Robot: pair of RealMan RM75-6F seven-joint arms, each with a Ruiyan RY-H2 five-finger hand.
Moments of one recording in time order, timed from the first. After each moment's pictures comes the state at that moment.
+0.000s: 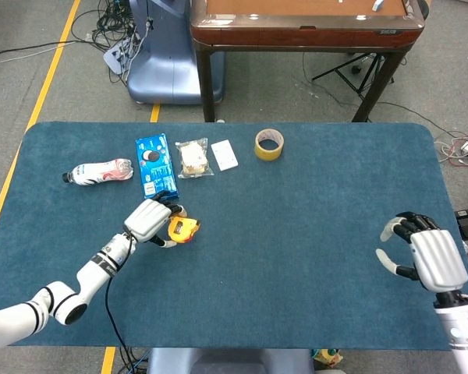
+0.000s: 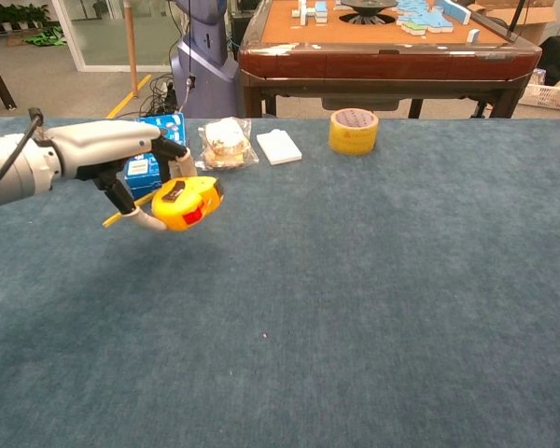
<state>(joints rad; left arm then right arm) -0.81 -1.49 -0.10 -1.25 1.45 0.92 -0.10 0.17 -0.94 0.13 -1.94 -1.52 1.38 -0.07</state>
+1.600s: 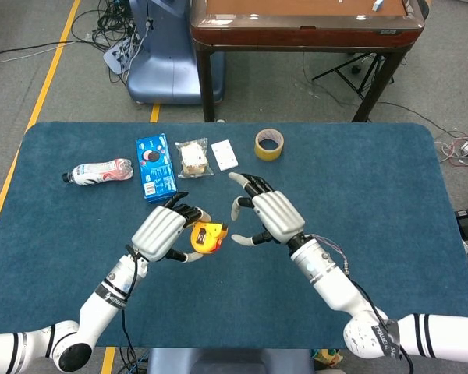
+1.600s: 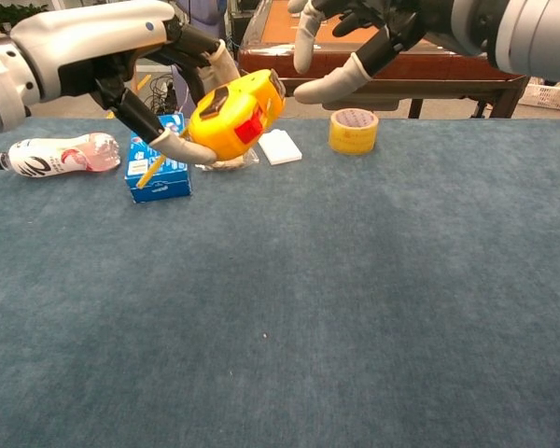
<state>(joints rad) -0.76 -1.35 -0.22 -1.91 1.22 1.11 0.31 0.80 -1.31 0.34 -1.98 -0.97 0.98 -0.24</state>
